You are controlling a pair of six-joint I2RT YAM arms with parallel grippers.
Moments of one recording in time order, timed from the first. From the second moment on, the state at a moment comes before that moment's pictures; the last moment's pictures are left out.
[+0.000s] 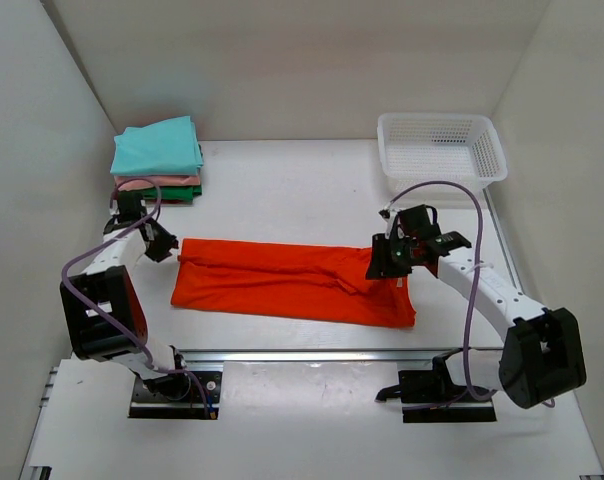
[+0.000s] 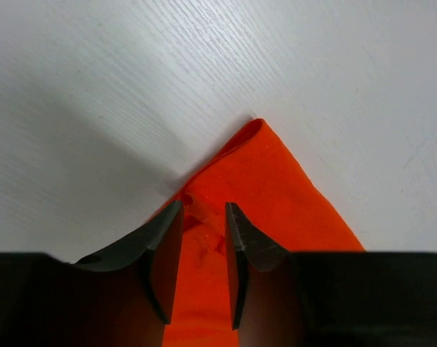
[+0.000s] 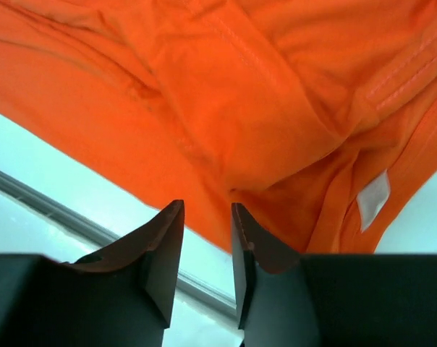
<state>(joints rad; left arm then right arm) 0.24 1.51 0.92 -0.42 0.03 -0.60 0.34 1.26 0.85 -0.59 -0.32 0.26</state>
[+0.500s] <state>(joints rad) -0.04 1.70 1.04 -0.32 0.14 -0.58 0.37 1.42 0.82 -0.63 -0.20 0.32</state>
